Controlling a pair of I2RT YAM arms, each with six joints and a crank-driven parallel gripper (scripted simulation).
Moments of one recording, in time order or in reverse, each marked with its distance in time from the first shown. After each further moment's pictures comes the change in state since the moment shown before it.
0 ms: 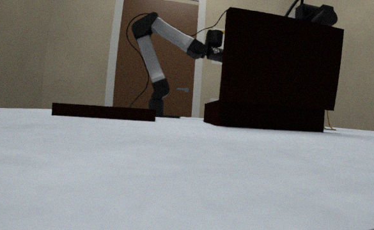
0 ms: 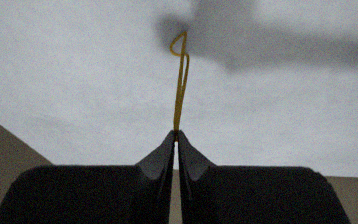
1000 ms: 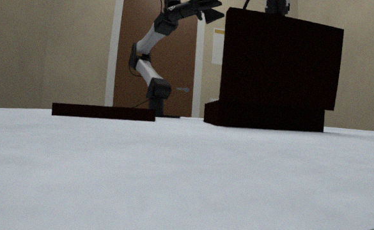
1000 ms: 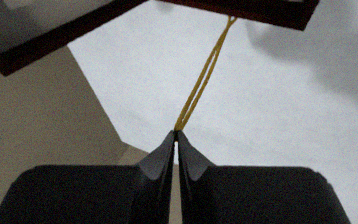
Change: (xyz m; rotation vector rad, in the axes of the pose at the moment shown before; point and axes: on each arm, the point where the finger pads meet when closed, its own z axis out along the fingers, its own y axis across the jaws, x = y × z) left arm -0.130 0.064 -0.039 -0.363 0.025 -0.013; right arm -0.172 -0.132 -0.215 0.497 -0.341 -0.043
